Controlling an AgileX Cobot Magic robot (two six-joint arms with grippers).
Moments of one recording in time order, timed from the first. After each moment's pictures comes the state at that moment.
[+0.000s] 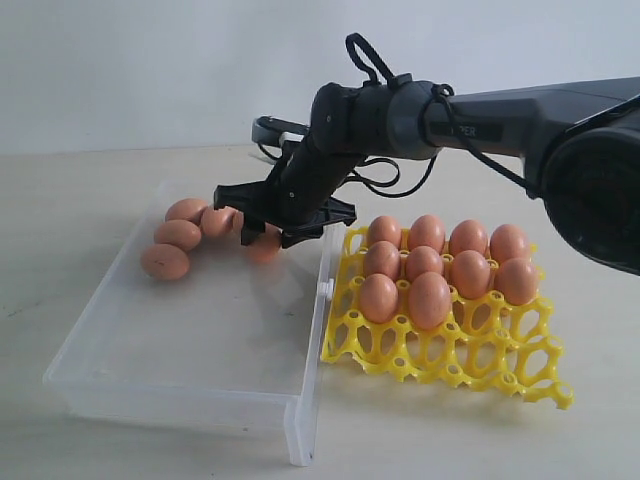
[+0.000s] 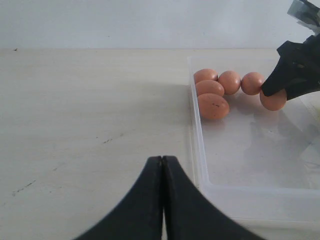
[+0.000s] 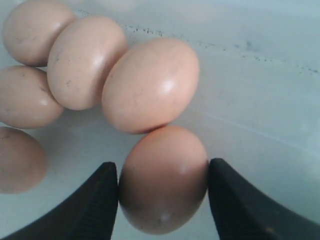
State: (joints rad) left arm -0.05 0.01 0.00 -0.19 0.37 0.10; right arm 0.57 2.39 -1.88 0.35 0.69 0.18
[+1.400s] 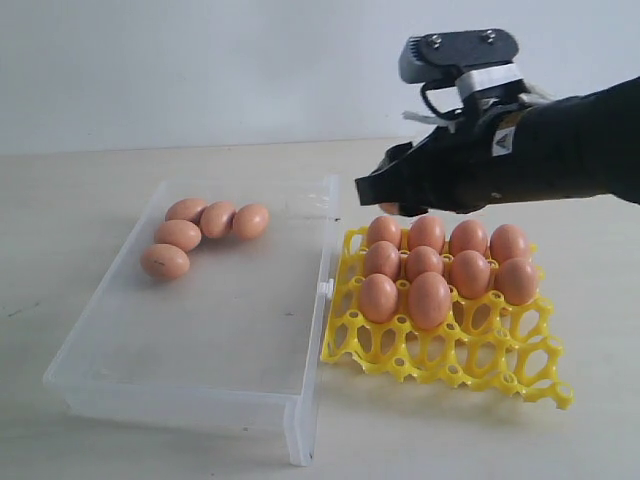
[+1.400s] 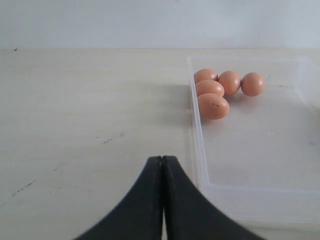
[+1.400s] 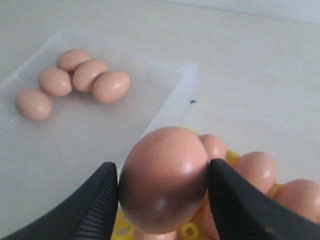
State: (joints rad) left arm -0.05 0.01 0.00 -0.19 0.37 0.10; right arm 0.53 1.48 -0.87 0.03 0.14 0.10
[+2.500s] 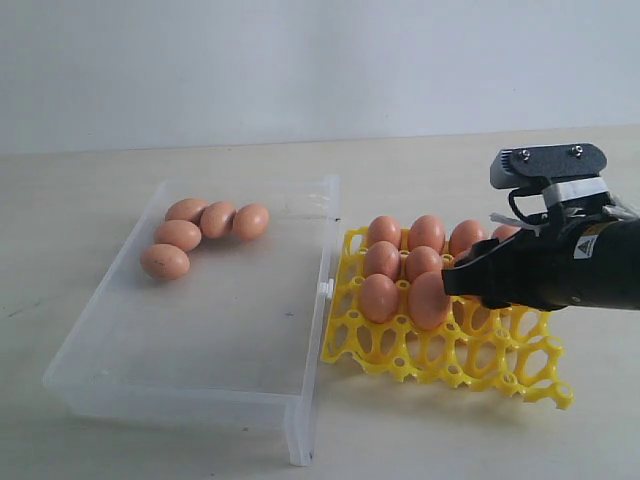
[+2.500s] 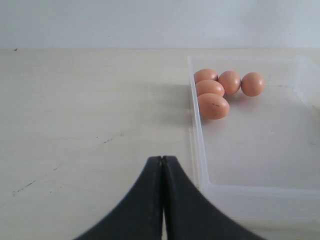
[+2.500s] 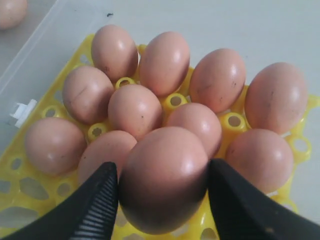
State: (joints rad) left arm -0.05 0.01 0.00 -0.19 0.37 0.10; right arm 0.38 1.47 -0.57 0.16 -0.02 0.00
